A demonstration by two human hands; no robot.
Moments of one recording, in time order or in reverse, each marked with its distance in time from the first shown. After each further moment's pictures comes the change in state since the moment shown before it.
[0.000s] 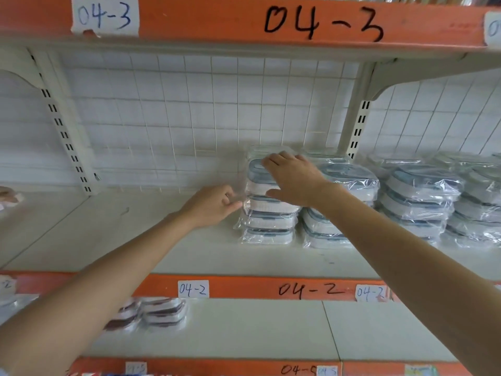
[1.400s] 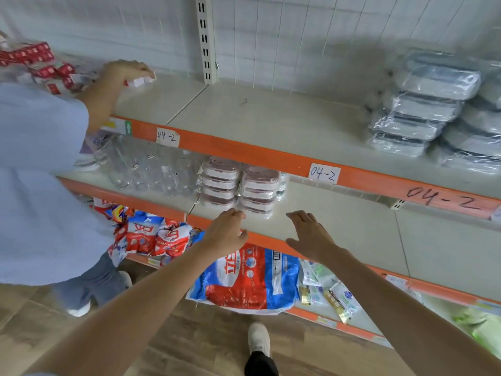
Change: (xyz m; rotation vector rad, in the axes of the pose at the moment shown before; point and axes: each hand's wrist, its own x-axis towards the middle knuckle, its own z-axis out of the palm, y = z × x) left_hand -0.317 -0.149 0.071 0.066 -0.171 -0.341; right_hand -0.118 -0.295 0.169 0.525 -0.467 0.041
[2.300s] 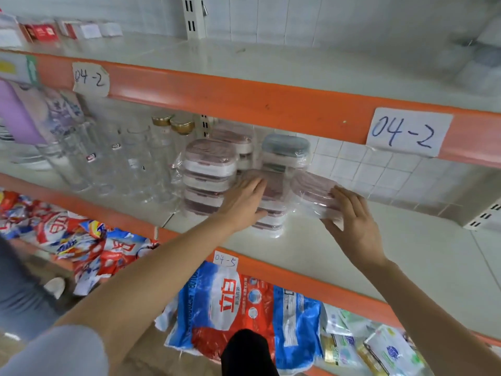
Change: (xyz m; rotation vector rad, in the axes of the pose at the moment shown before) left_hand 0.206 -0.080 0.122 0.413 0.238 0.199; right_hand 0.150 0.129 0.110 0.090 0.822 -0.178
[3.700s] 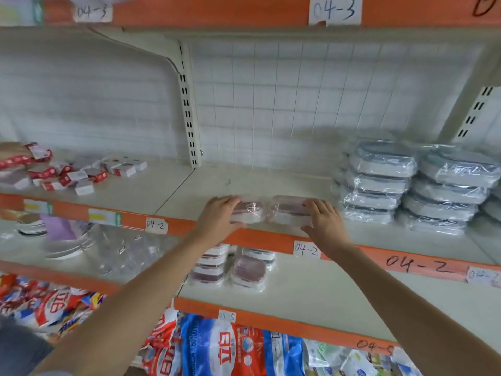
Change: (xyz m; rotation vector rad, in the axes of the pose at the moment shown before) left_hand -0.018 -0.004 -0.302 -0.254 0.188 0.036; right_hand 0.132 -0.120 -0.225 -0.245 -0.184 0.097
